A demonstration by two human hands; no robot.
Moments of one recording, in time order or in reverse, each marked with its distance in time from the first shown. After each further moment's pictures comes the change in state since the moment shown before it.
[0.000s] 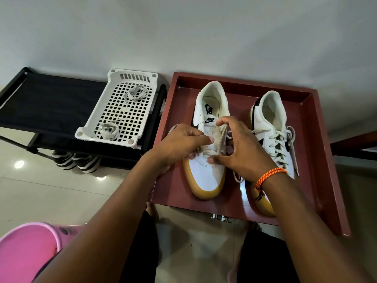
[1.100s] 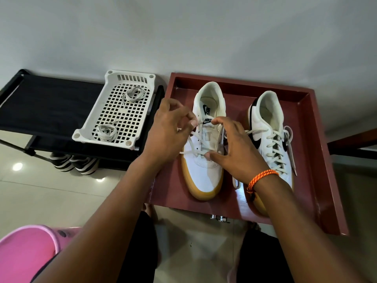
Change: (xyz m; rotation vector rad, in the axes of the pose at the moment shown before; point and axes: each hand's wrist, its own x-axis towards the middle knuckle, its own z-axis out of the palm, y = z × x) left_hand 0.013 -0.012 -0.012 0.390 0.452 0.415; right_hand -0.002 -0.002 0.009 -0.023 0.048 0.038
